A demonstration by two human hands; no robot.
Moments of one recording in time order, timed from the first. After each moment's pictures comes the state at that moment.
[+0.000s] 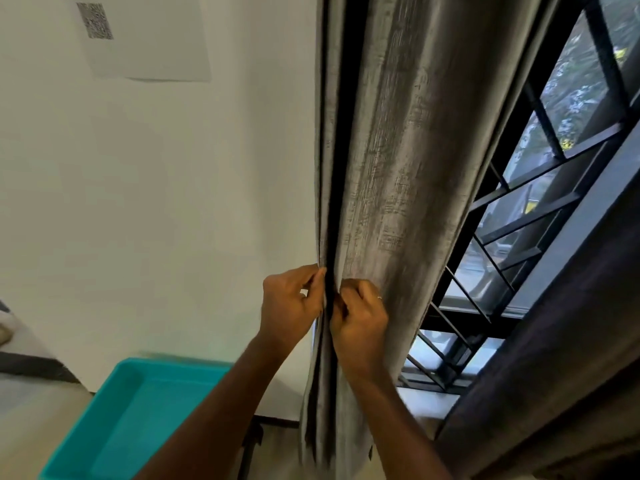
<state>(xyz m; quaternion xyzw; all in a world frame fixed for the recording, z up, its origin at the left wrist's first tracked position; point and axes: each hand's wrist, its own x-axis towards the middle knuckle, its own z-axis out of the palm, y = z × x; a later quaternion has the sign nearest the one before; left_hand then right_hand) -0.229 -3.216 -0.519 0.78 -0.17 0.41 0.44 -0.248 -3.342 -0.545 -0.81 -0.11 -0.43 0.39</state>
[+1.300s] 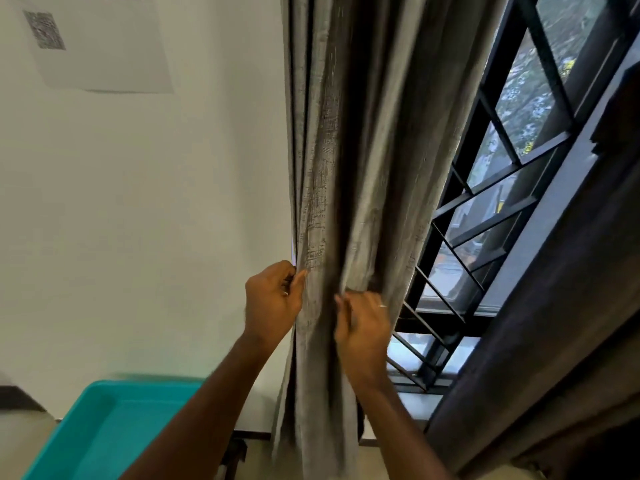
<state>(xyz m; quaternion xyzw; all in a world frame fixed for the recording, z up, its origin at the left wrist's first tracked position) -0.197 -3.229 -0.525 0.79 -0.15 0.36 0.48 -0.242 -3.390 -0.555 -0.82 -0.07 -0.45 0.36</state>
